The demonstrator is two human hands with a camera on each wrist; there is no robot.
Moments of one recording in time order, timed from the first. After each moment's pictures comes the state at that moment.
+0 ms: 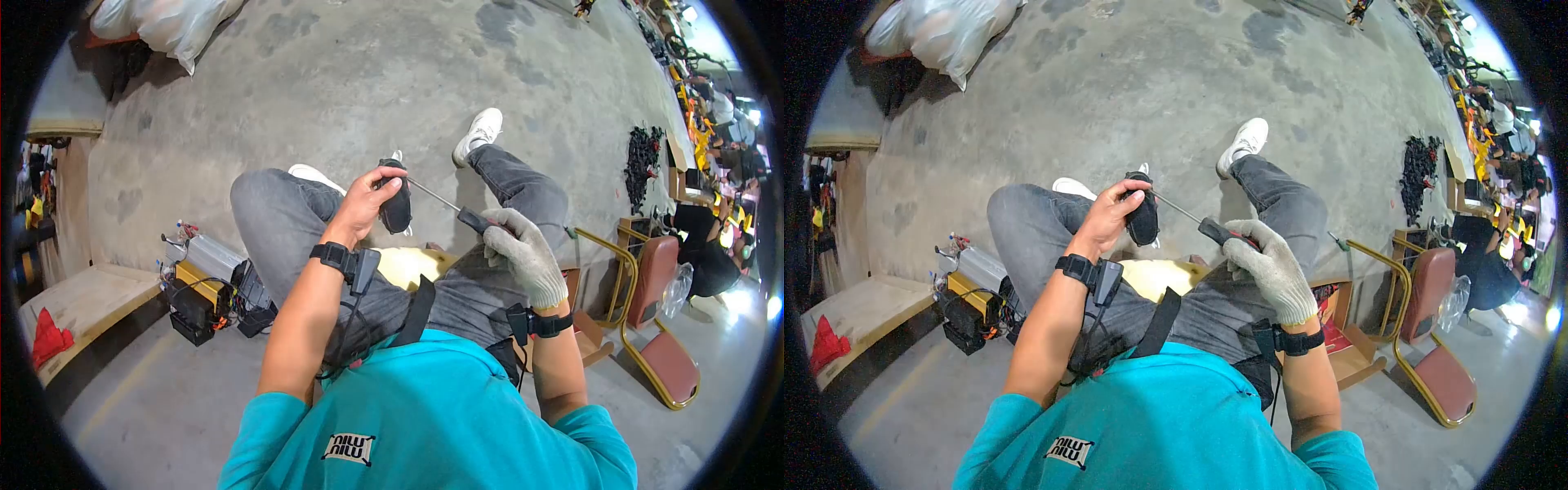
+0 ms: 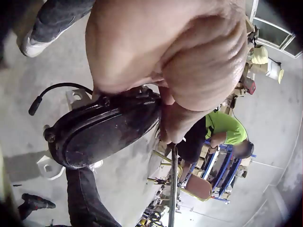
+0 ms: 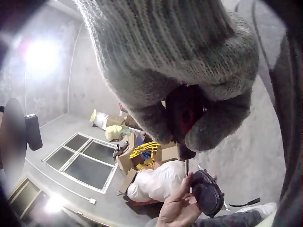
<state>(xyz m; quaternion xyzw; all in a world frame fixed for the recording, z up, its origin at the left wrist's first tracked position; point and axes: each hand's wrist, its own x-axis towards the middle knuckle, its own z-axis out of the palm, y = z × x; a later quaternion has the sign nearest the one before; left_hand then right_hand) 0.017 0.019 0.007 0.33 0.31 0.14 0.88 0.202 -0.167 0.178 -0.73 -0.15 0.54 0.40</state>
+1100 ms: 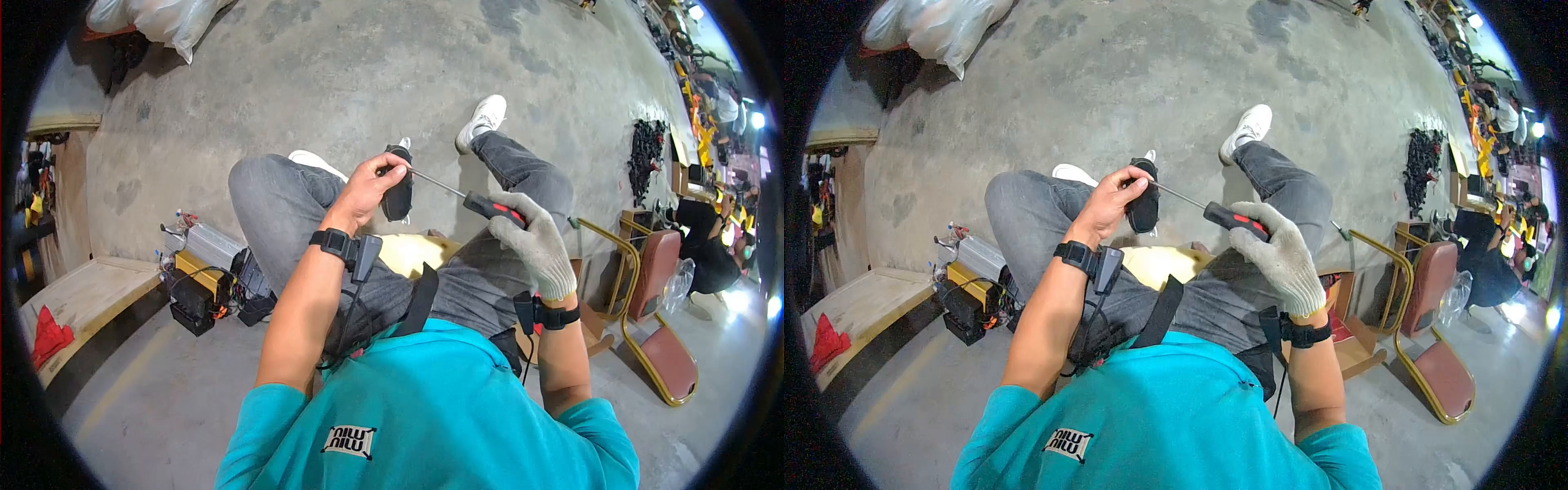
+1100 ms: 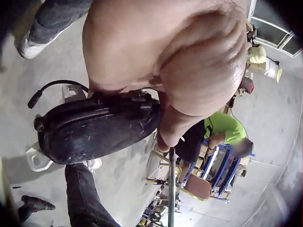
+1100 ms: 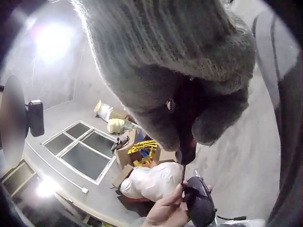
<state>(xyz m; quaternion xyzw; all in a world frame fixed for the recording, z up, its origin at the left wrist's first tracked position) 0.016 0.021 0.014 0.38 0.31 0.12 0.87 0.203 -0.163 0.189 -0.79 -0.23 0.47 0.32</state>
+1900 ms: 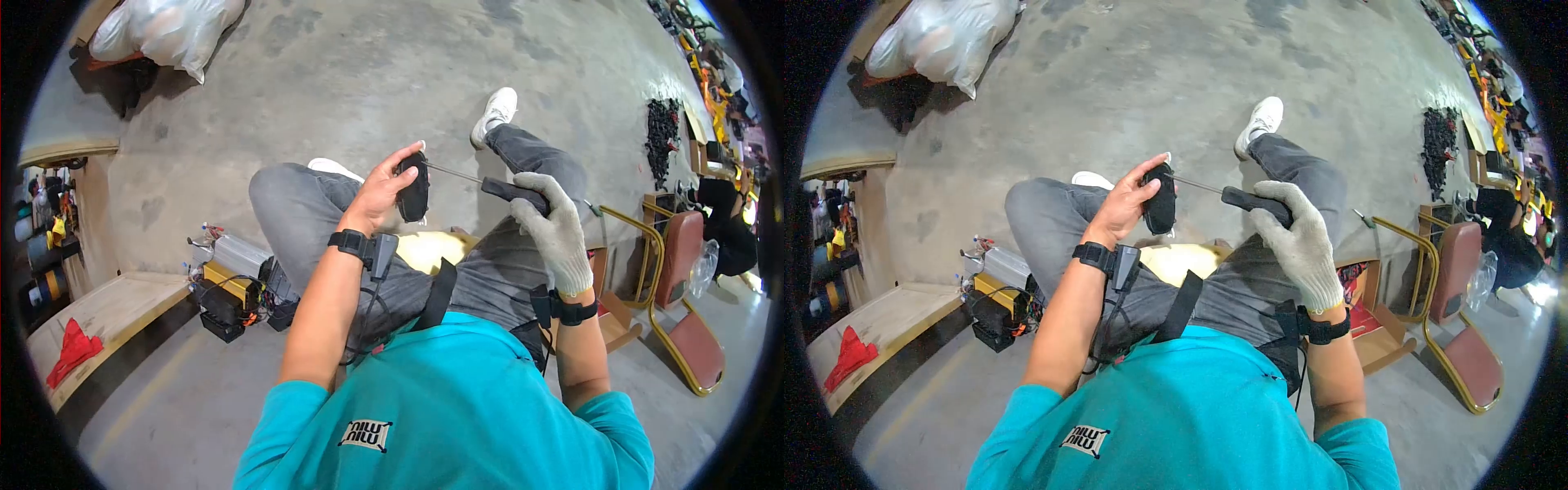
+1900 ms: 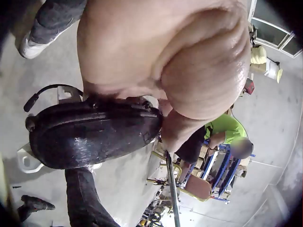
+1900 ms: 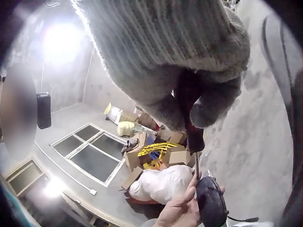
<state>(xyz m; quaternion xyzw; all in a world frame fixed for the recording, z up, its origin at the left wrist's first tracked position) 0.016 0.023 0.025 0.35 0.27 0.10 0.89 0.197 -0.166 0.190 -0.81 -0.26 0.35 0.38</state>
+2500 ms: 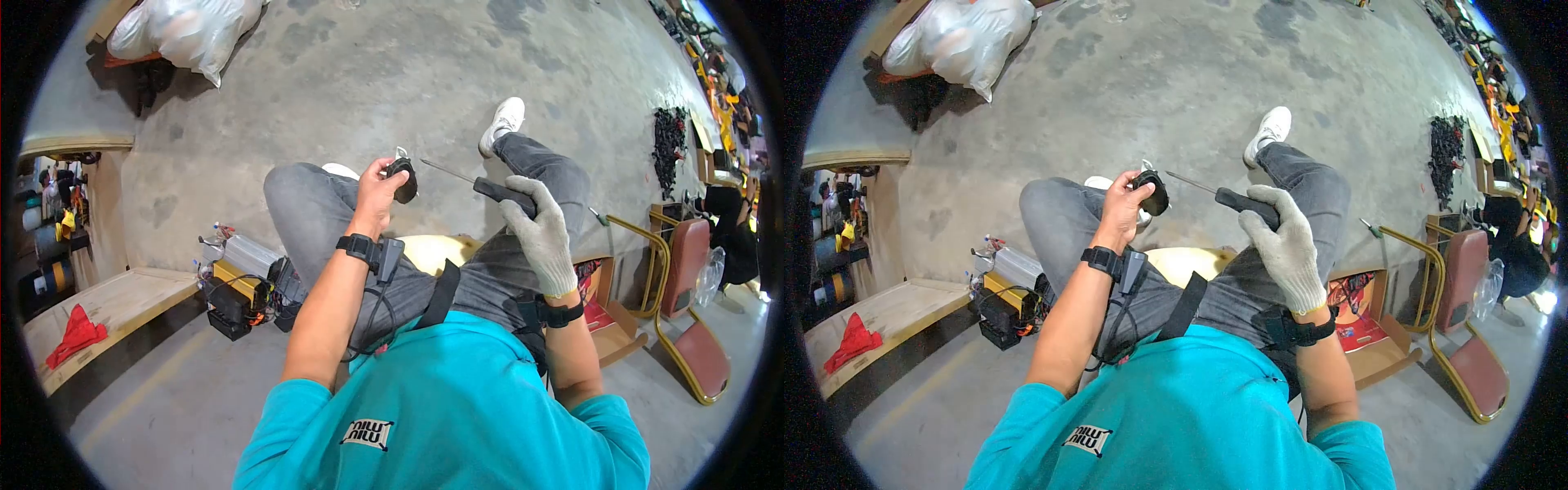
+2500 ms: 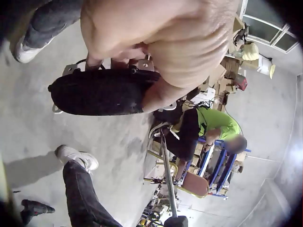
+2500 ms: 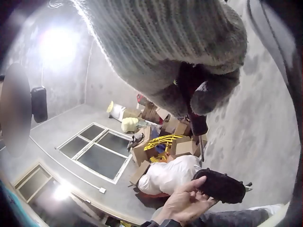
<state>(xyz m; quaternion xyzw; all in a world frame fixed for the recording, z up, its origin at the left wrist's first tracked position) 0.006 0.018 -0.001 0.38 0.44 0.23 0.78 0.181 -0.165 0.174 -0.80 -0.26 0.33 0.43</state>
